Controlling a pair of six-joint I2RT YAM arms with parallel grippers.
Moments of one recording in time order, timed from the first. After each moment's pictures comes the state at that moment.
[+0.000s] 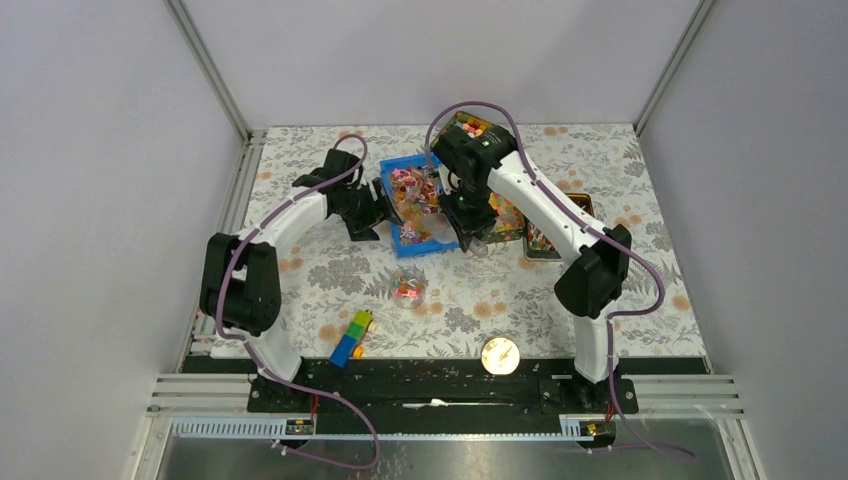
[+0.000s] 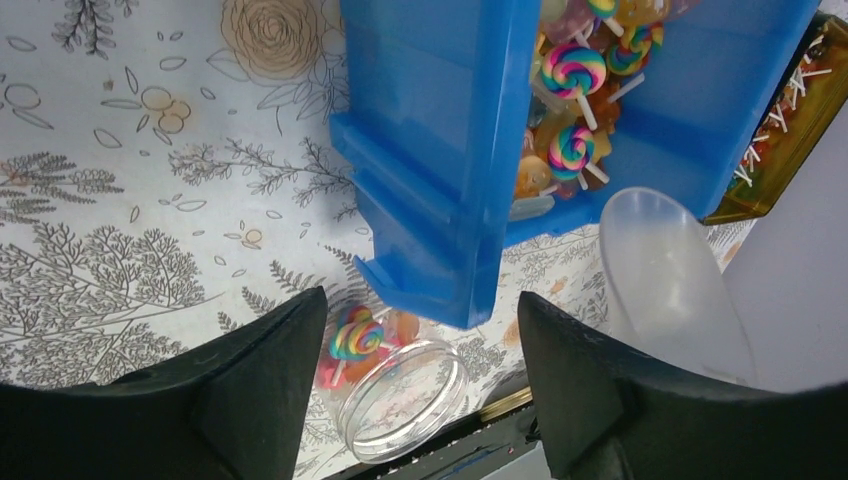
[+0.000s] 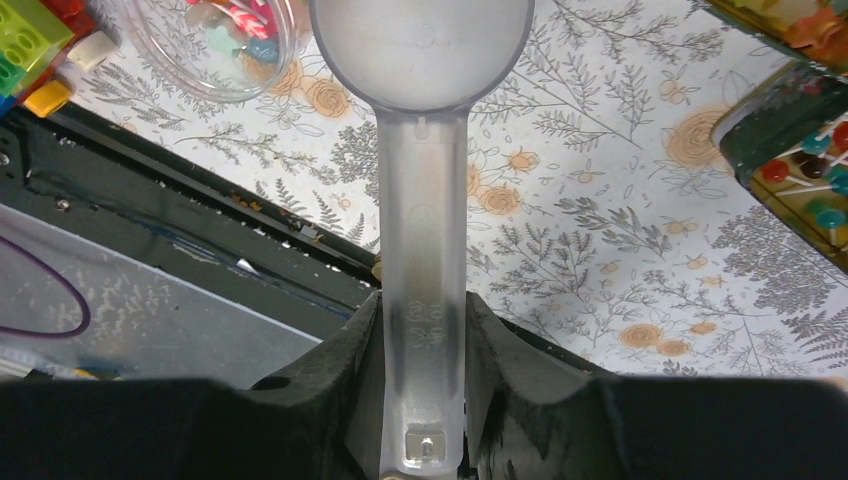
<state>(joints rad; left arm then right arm) -0.28 1.71 1.27 -0.60 0.37 -0.69 0.69 1.99 2.09 -1.54 -0.10 0.14</state>
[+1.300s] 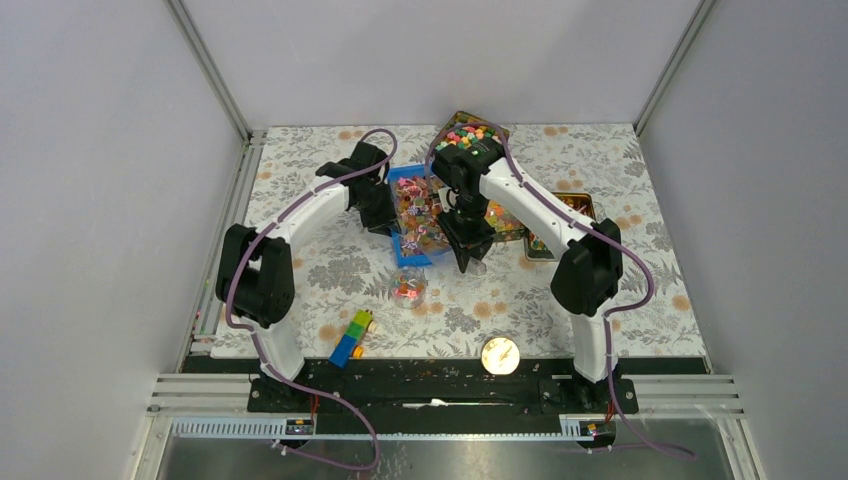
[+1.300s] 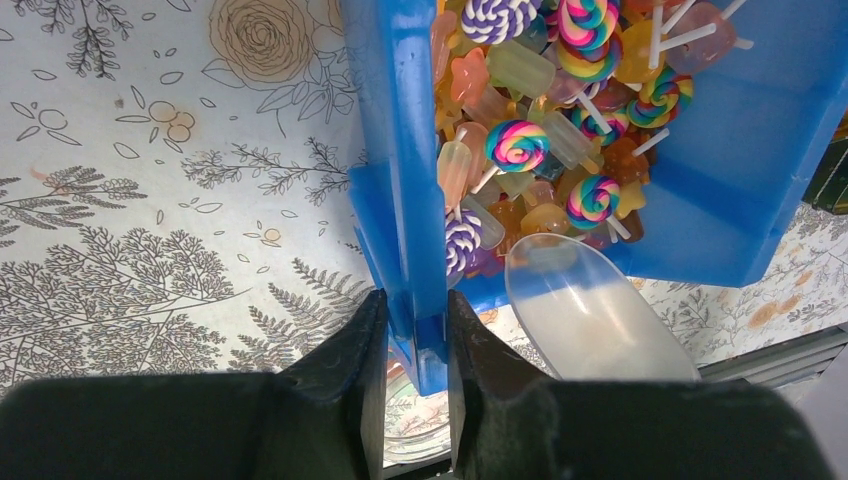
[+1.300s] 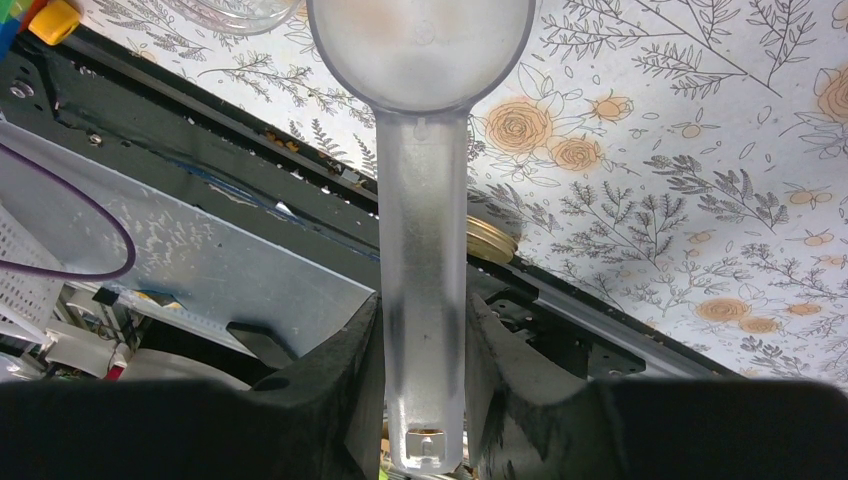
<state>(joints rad) -0.40 1.80 1.45 -0.78 0.20 -0.58 0.69 2.03 2.00 -1.58 -0.23 0.17</state>
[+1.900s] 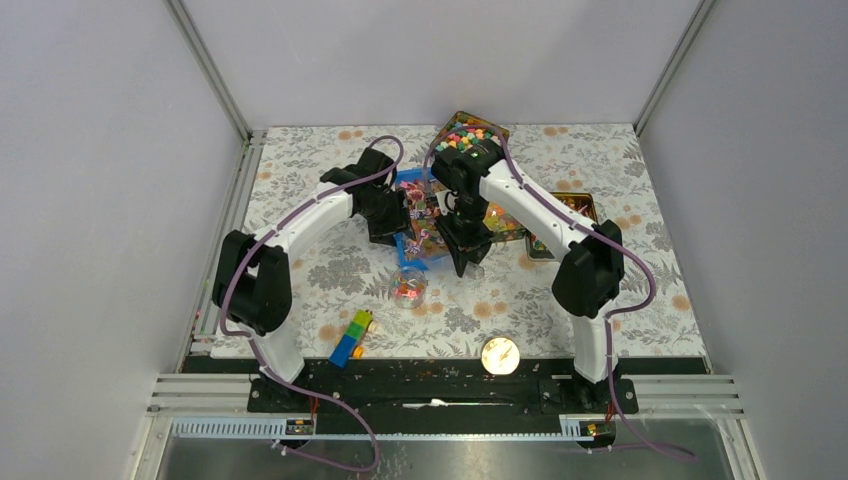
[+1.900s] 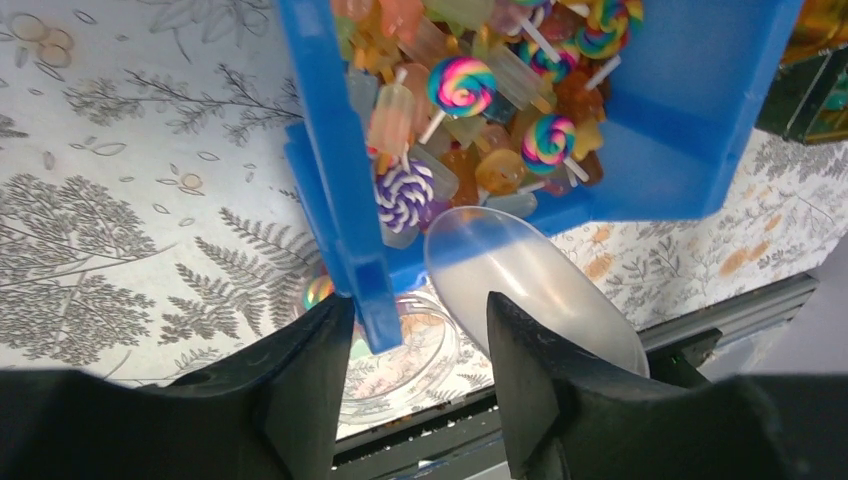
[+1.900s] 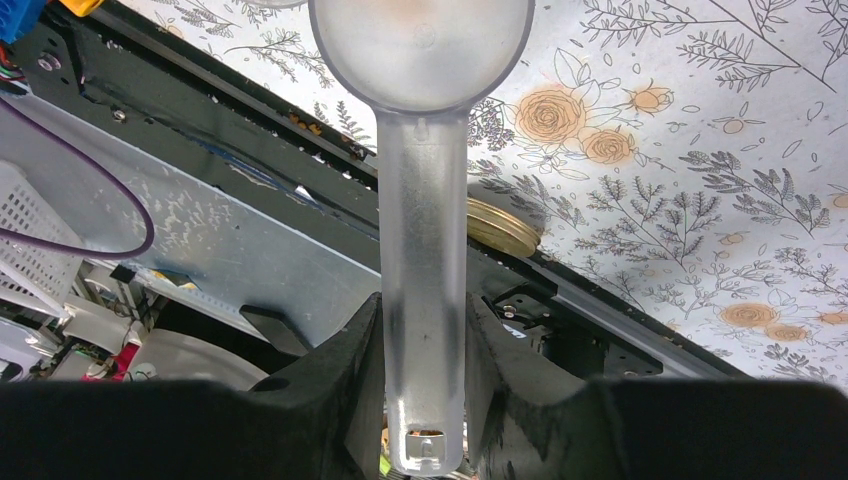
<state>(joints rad) -0.45 1.75 1.41 -0.79 0.24 -0.63 0.70 2.01 1.97 -1.58 -0.29 0.16</state>
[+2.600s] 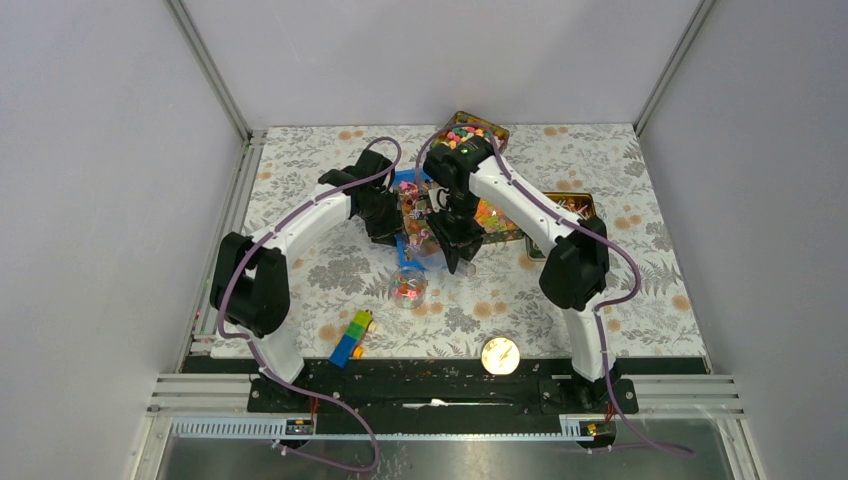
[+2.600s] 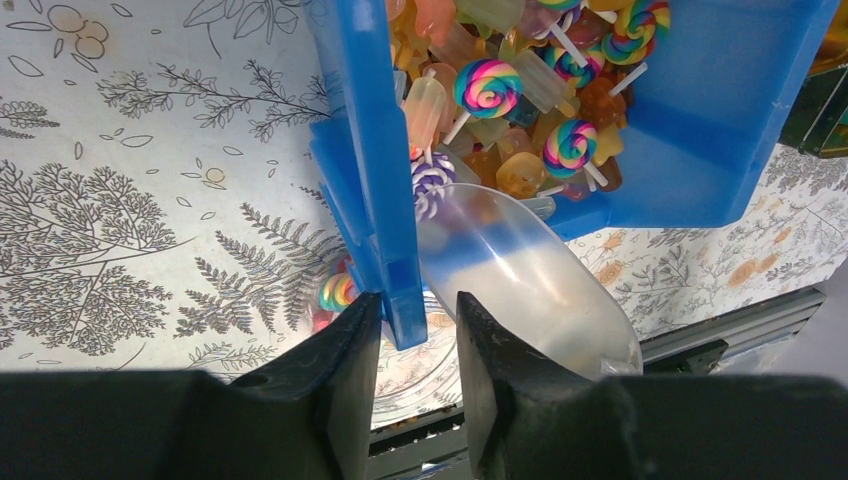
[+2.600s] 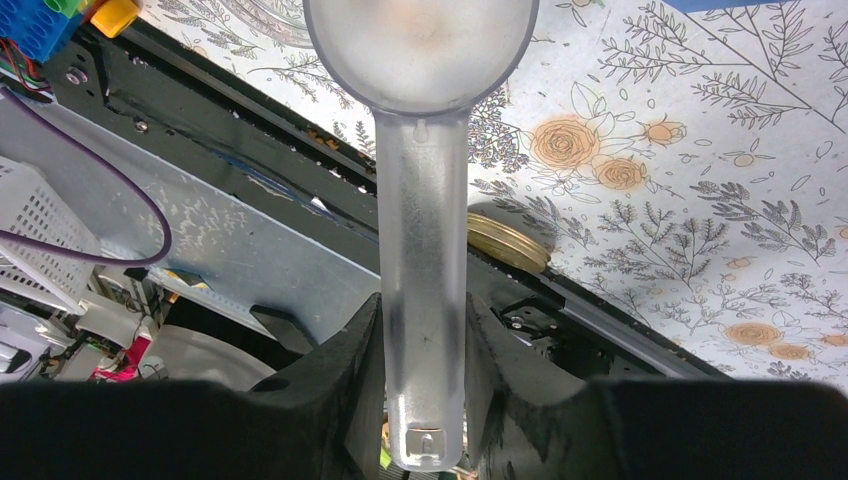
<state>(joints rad) -0.45 1.74 1.39 -0.79 0.23 -0.64 0.71 2.10 2.08 -1.61 -0.31 0.17</state>
